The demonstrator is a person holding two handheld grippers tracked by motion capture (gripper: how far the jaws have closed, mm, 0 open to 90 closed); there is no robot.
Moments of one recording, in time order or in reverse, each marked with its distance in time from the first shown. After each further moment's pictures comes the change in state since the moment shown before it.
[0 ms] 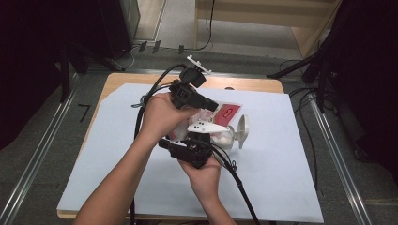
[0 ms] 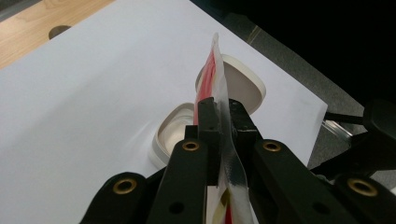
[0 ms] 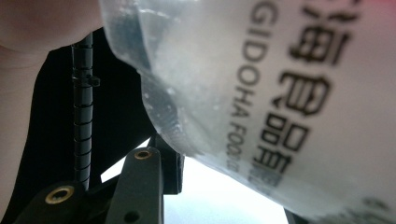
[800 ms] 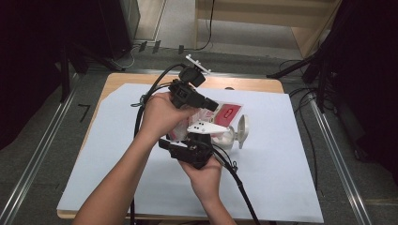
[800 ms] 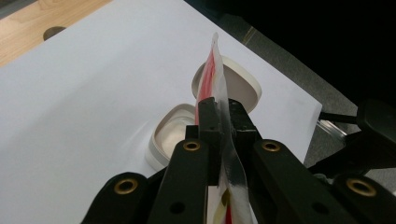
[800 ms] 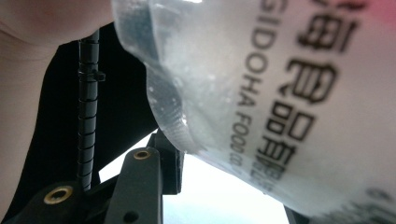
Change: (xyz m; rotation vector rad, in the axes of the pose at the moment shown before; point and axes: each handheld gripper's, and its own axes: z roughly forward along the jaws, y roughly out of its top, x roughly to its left) left arm 0.001 0.000 -0.001 -0.002 -0.017 -0.001; right arm 0.002 0.001 -0.003 0.009 -0.008 -0.012
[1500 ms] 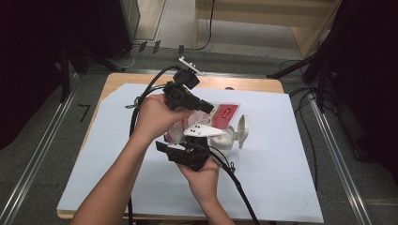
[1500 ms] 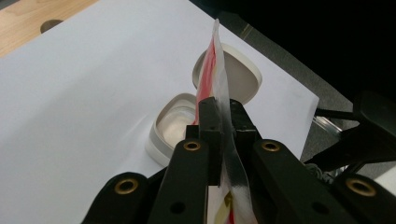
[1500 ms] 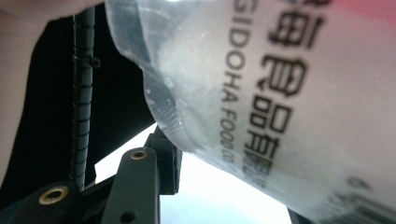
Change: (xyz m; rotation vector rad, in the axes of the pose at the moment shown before) left arm 0.007 -0.012 -0.007 0.003 -0.024 0.009; right arm 0.000 -0.009 0.008 0.013 0.006 -0.032
